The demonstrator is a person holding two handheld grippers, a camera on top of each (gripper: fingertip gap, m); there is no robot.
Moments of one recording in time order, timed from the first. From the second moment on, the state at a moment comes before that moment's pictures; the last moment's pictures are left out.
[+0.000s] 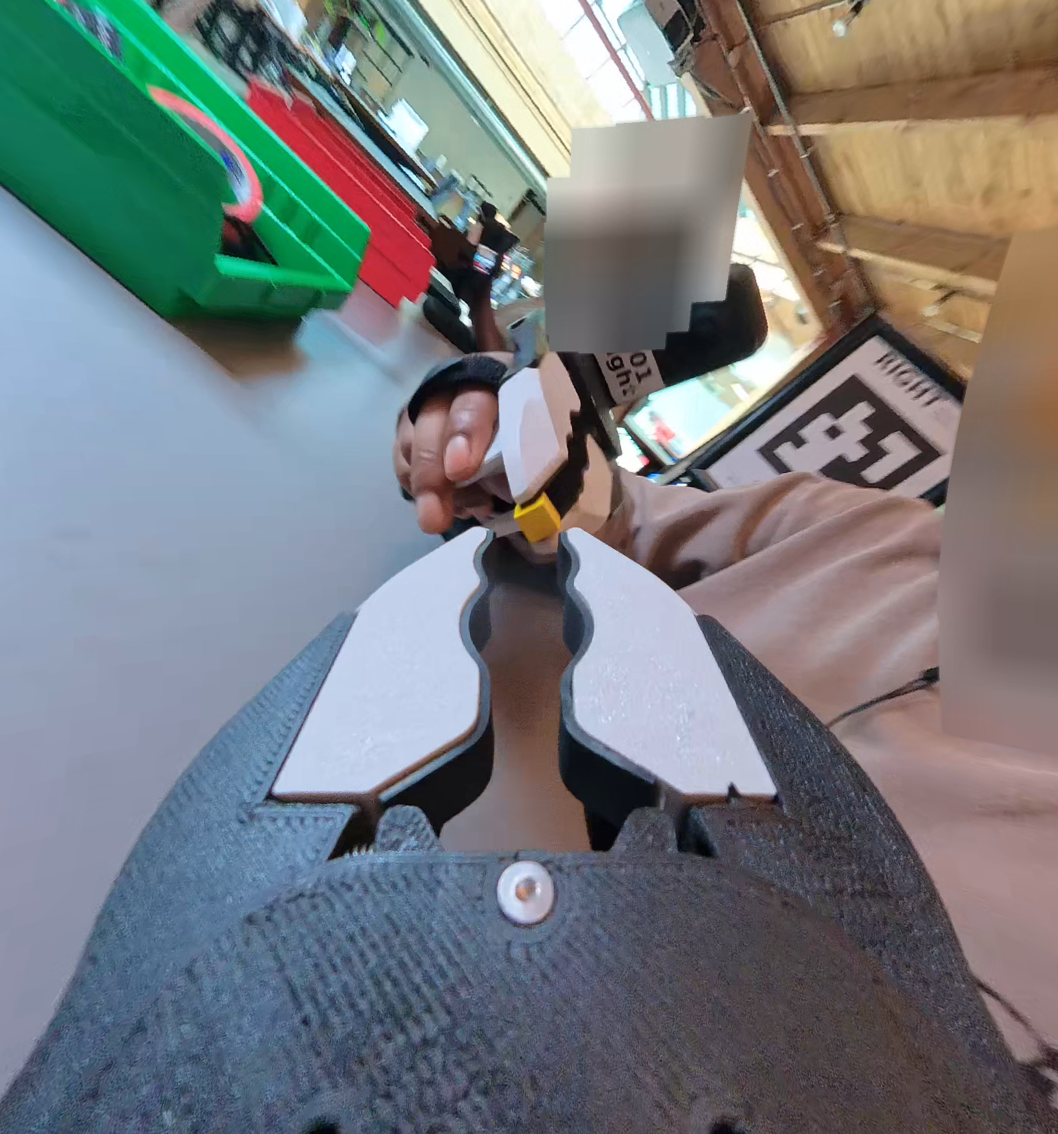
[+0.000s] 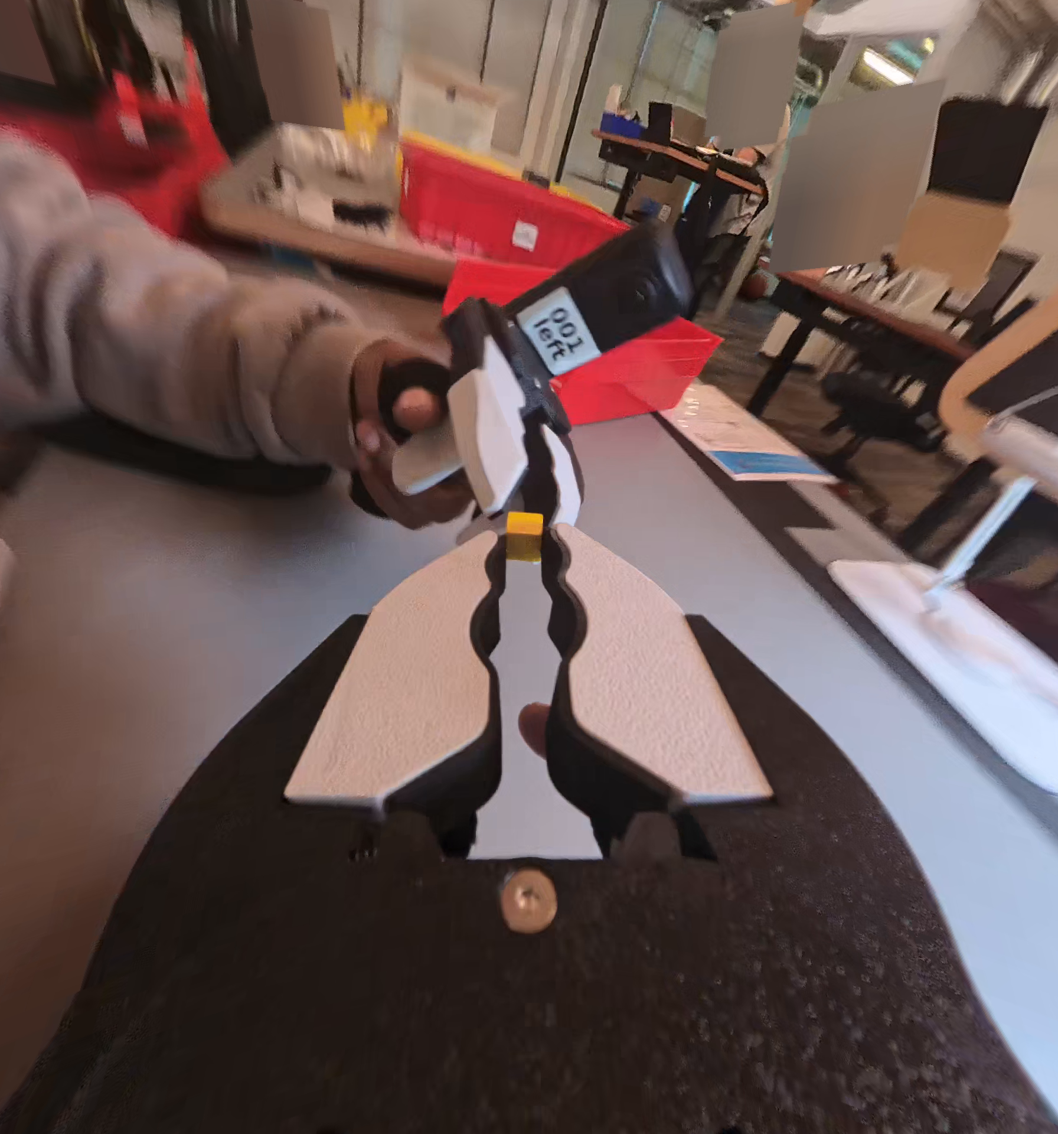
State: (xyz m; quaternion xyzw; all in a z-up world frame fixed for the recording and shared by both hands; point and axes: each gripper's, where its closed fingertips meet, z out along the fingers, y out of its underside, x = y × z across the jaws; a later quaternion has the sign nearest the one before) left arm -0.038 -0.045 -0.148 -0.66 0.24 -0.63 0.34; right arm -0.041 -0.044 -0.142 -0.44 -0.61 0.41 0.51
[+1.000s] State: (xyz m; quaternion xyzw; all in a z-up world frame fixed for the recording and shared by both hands) left arm -0.050 -0.027 -0.148 -0.60 0.51 0.03 0.62; right arm -0.042 -0.023 -0.137 -0.61 -0.41 0.61 0.29
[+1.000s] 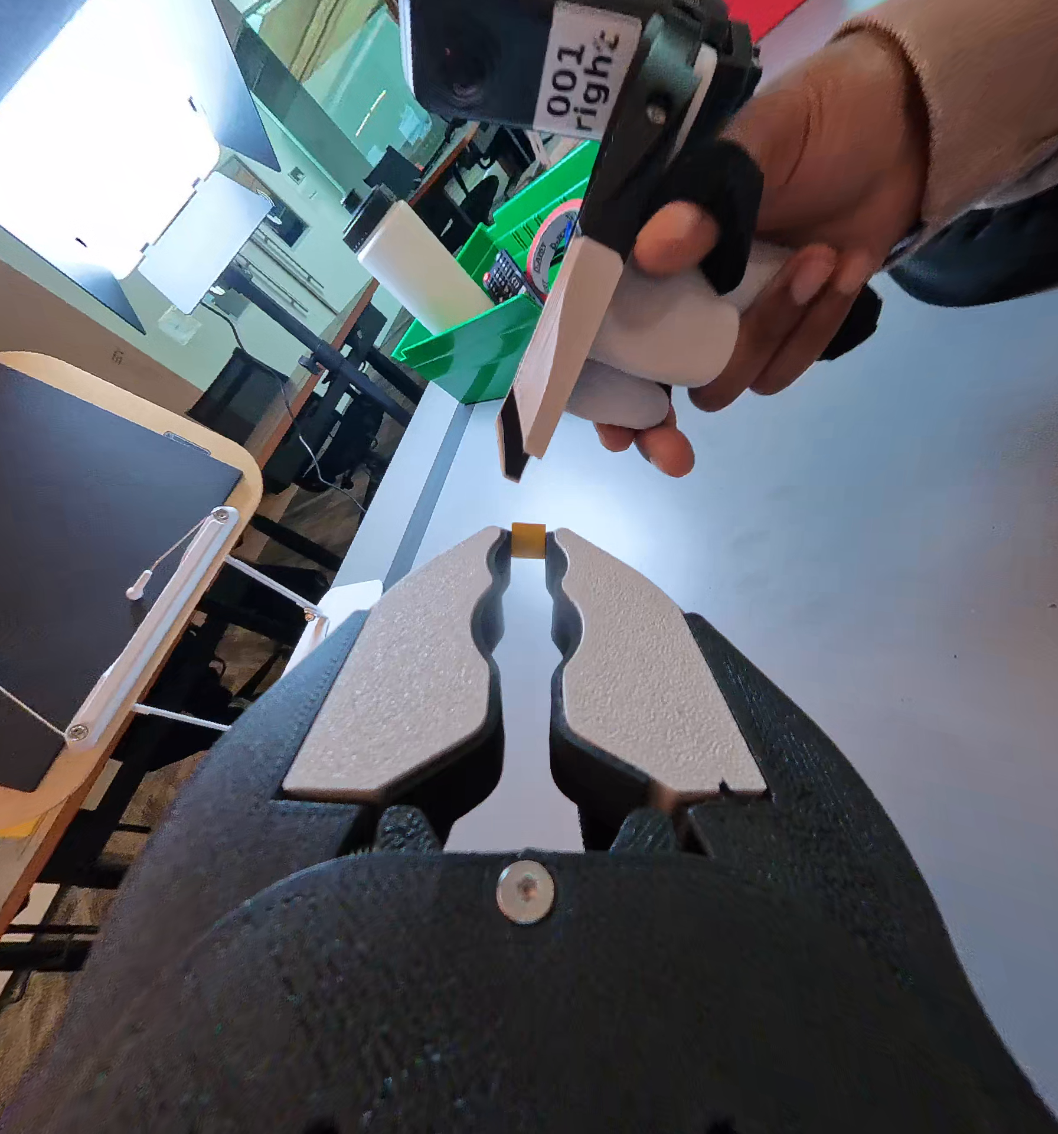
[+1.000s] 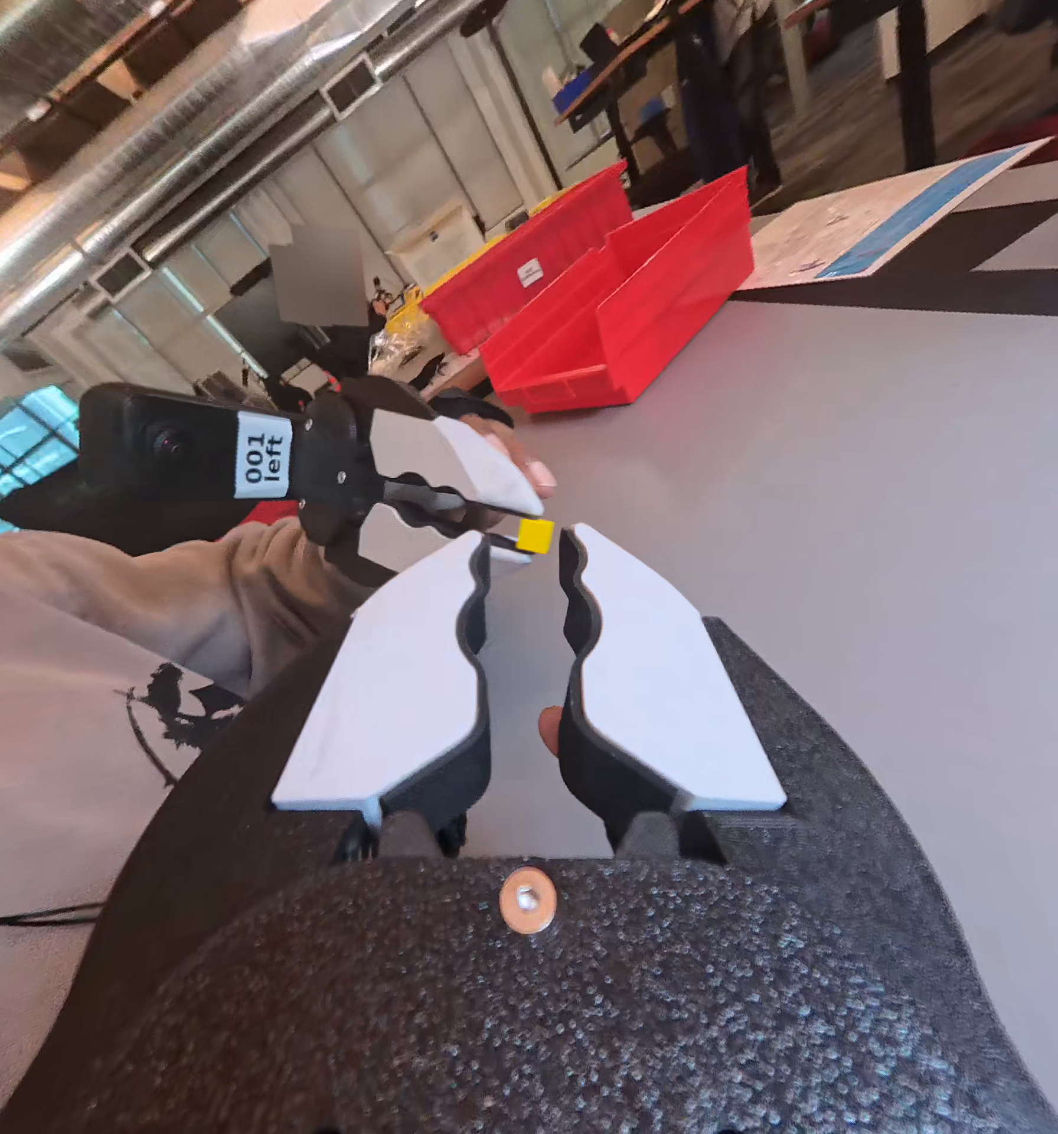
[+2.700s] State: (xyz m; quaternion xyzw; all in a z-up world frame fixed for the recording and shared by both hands) left arm -0.031 -0.069 -0.124 -0.50 0.55 -0.08 0.66; right arm -0.030 -0.075 -0.111 -0.46 -0.43 0.77 0.15
